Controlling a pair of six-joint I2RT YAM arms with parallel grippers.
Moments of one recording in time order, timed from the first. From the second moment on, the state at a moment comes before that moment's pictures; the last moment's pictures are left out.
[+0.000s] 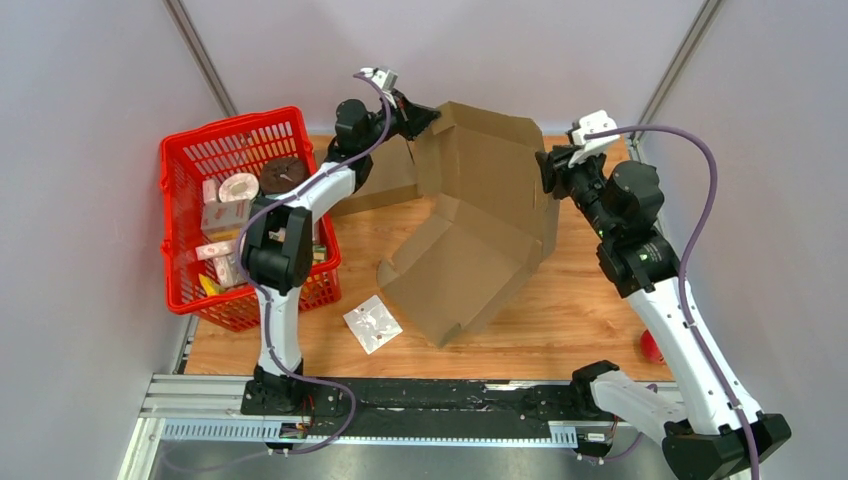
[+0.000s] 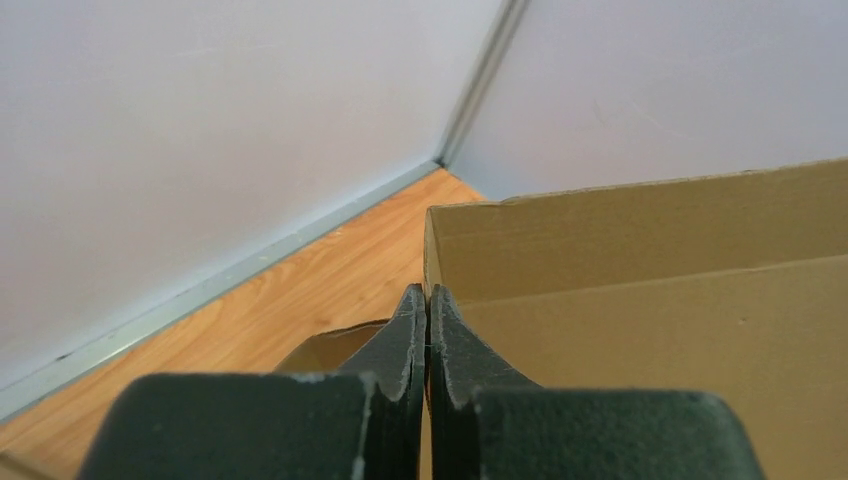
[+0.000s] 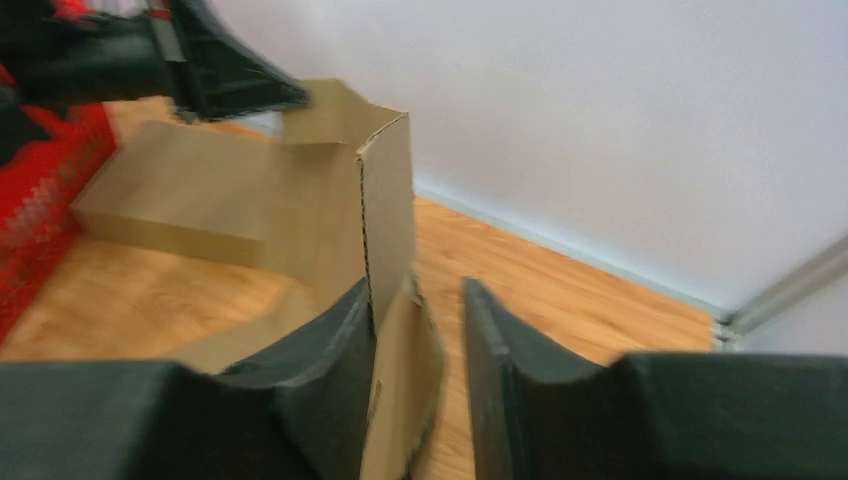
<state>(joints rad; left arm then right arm) -0.32 2.14 1.70 0.67 0.65 -0.50 0.33 0.98 1.16 -0.16 -0.08 -0.14</state>
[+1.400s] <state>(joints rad) -0.52 1.76 1.47 0.28 0.33 -0.12 0.43 1.57 1.97 -0.96 -0.08 -0.01</state>
